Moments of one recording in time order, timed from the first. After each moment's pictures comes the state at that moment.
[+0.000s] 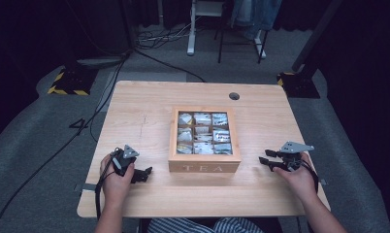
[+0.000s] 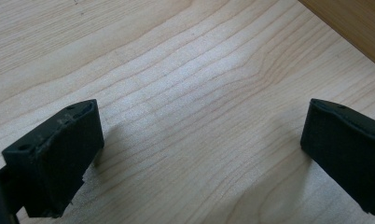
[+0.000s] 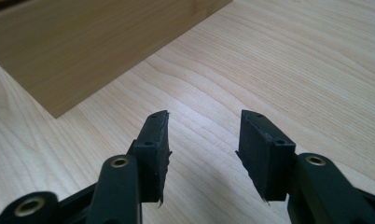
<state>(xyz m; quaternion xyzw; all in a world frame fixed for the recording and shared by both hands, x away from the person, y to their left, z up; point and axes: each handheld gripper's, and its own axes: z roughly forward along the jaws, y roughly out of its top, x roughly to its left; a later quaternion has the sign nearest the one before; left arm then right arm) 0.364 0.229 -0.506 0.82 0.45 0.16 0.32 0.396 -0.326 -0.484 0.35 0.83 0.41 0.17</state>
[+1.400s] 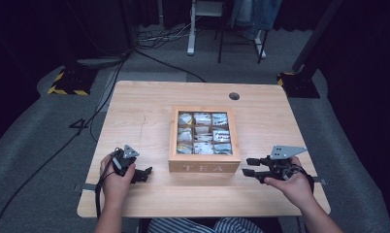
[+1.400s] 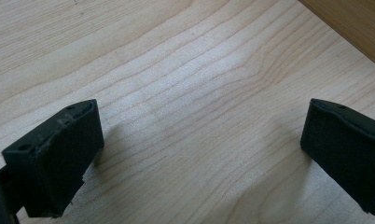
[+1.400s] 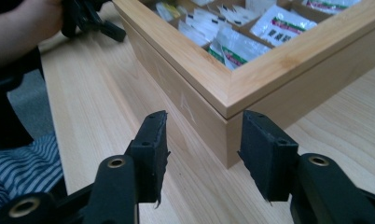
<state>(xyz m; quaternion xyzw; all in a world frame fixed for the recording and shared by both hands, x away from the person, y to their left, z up) 0.364 0.229 -0.506 0.82 0.45 0.16 0.32 0.353 -0.265 -0.431 0.26 0.84 0.47 0.05</state>
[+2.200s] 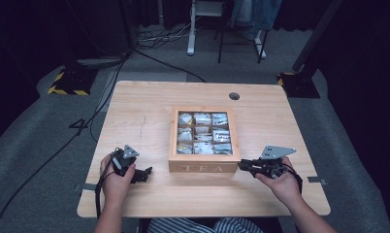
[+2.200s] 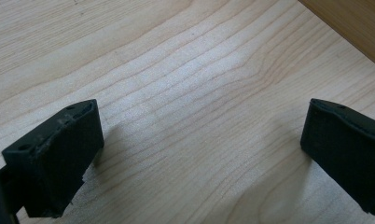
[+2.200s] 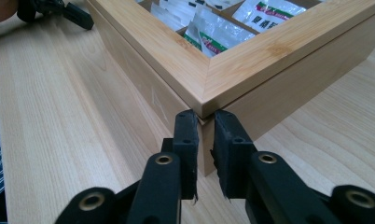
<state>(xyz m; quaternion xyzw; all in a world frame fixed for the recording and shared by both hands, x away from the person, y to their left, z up) 0.364 0.229 -0.506 0.82 0.45 0.16 0.32 0.364 -0.251 -0.453 0.27 0.84 0.46 0.09</state>
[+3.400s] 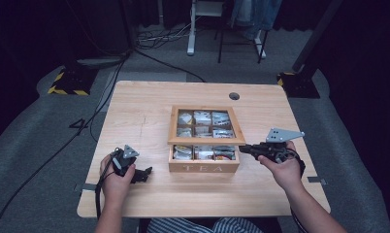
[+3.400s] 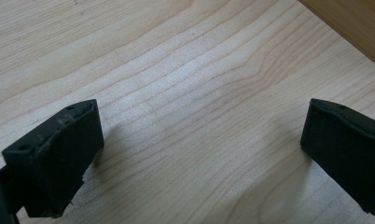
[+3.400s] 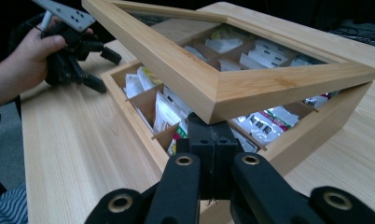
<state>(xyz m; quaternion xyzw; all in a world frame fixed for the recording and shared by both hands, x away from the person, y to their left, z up) 0.364 0.229 -0.506 0.82 0.45 0.16 0.32 0.384 -0.245 -0.399 0.26 0.81 0.51 0.10</state>
